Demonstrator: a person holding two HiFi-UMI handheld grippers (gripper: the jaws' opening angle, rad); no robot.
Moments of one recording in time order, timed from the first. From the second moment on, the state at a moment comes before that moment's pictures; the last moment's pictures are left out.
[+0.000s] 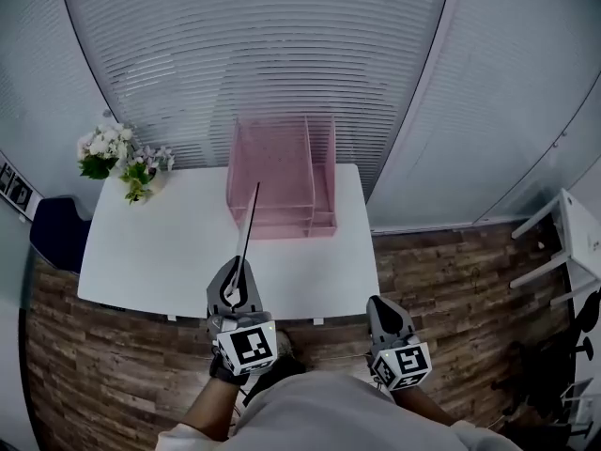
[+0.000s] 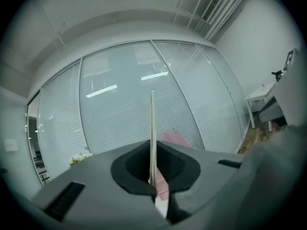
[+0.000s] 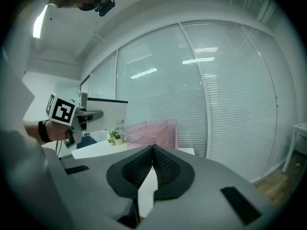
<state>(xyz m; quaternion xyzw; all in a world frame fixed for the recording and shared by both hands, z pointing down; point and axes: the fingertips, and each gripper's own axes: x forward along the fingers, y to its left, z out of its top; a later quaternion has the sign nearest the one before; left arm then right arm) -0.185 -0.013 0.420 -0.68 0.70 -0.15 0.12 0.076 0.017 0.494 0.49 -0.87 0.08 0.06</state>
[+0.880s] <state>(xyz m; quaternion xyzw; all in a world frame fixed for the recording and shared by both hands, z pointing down) -0.199 -0.226 0.431 -0.65 0.61 -0.36 0.28 0.047 -0.069 0.506 0.53 -0.84 0.09 0.06</state>
